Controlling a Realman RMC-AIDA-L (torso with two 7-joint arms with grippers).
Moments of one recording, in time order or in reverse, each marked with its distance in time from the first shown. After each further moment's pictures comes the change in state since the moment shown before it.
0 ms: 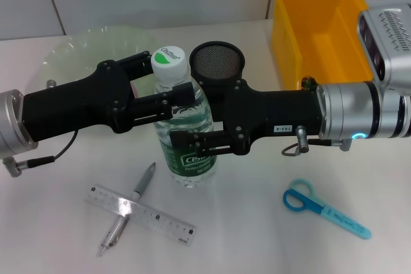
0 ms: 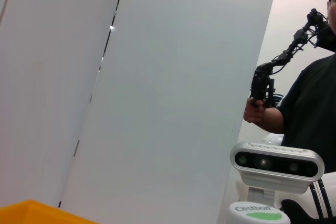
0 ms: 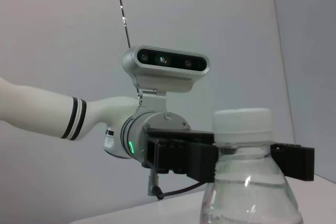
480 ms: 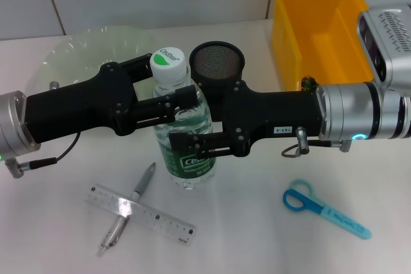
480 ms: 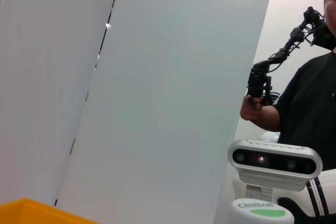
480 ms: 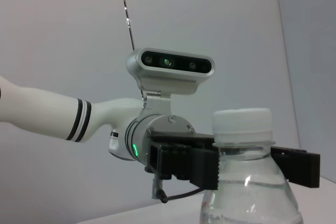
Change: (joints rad) left arm 0.000 -0.002 0.012 0.000 -0.003 0.000 0.001; right arm 0.000 0.001 0.000 0.000 0.000 -0.009 0.000
